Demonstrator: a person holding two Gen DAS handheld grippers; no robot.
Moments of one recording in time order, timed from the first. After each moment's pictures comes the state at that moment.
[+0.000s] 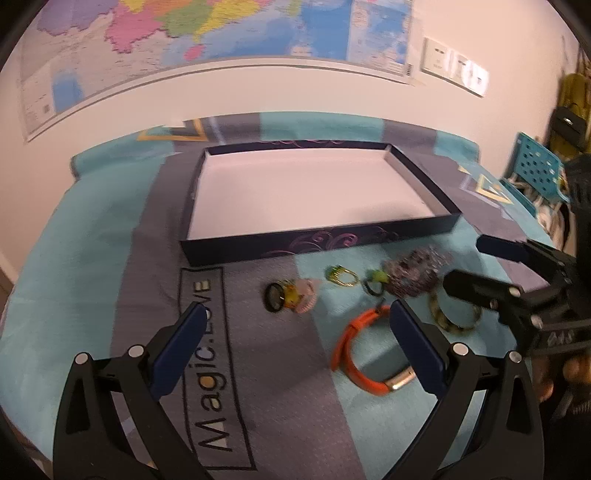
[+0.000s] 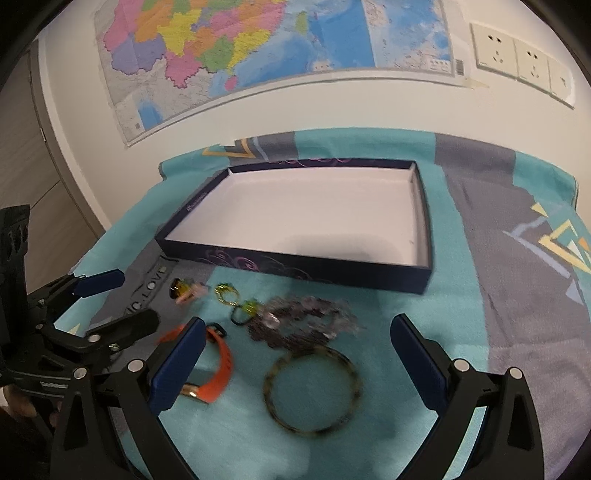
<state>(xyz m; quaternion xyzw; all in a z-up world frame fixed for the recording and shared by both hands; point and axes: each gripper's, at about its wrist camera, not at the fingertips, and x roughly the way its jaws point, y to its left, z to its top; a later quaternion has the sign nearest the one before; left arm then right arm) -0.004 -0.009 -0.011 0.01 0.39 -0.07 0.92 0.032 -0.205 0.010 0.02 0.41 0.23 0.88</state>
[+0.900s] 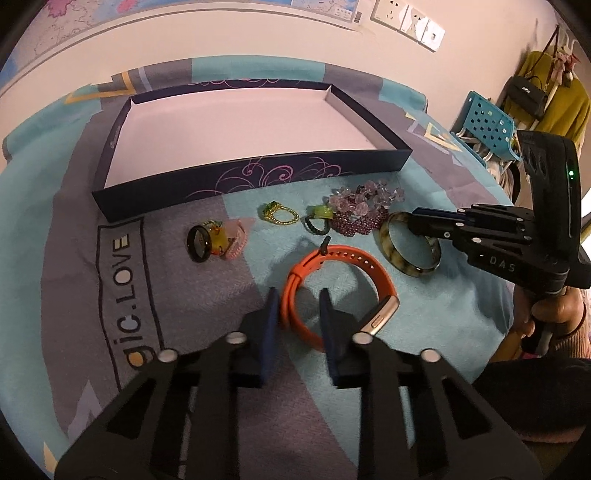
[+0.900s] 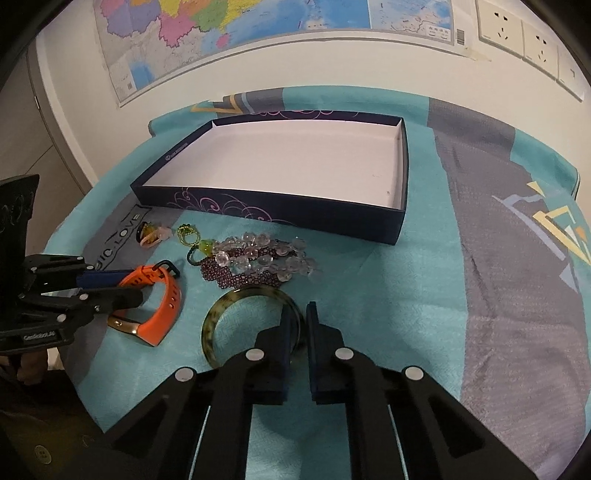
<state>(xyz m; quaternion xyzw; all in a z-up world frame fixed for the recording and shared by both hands) 0.001 -0.022 -0.044 -0.01 0.47 -0.19 0.86 0.033 -0.222 -0.018 -0.02 0.46 0.23 0.86</state>
